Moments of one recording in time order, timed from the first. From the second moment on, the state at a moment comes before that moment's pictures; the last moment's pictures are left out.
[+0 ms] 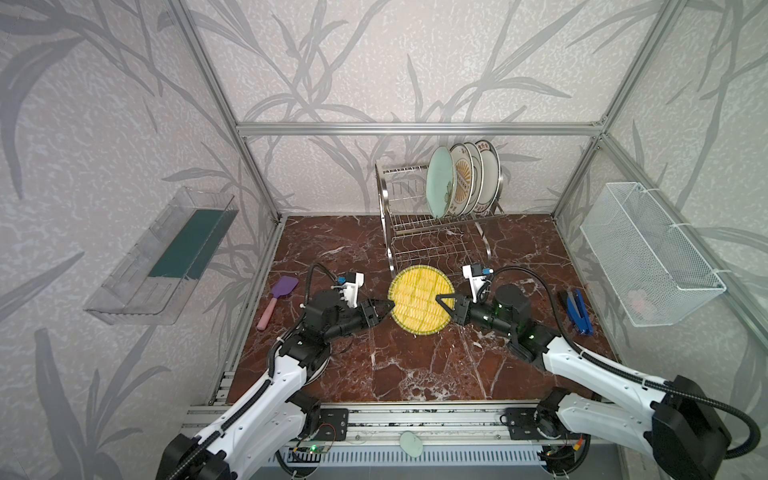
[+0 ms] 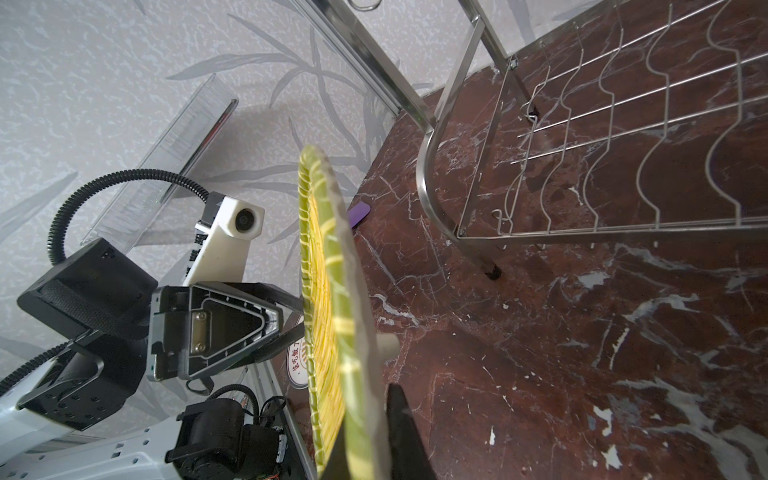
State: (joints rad) left arm -0.40 0.86 0.45 0.05 0.56 -0.90; right arm 0.67 1.07 0.53 0.30 -0.33 0.72
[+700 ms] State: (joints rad) left arm -0.40 0.82 0.66 -0.43 0.37 -0.65; right arm 0.67 0.99 0.63 0.12 -0.27 0.59
